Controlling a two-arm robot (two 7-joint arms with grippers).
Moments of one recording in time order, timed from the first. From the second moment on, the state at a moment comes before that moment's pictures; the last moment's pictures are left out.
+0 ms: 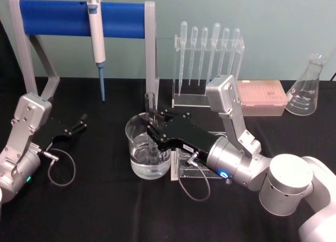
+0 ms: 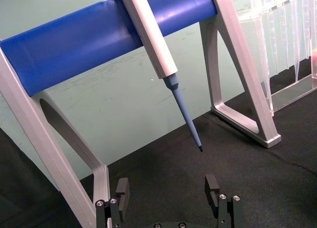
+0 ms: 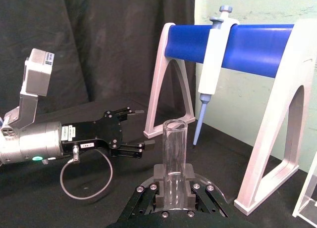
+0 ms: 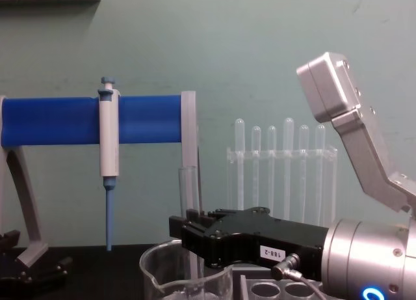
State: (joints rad) left arm -0.20 0.60 0.45 -1.41 -0.25 -0.12 0.03; right arm 0.30 0.29 -0.53 -1.49 0.34 0.05 0.44
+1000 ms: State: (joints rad) left arm -0.20 0.60 0.45 -1.41 -0.25 -0.12 0.03; right arm 0.30 0.29 -0.53 -1.49 0.34 0.05 0.44
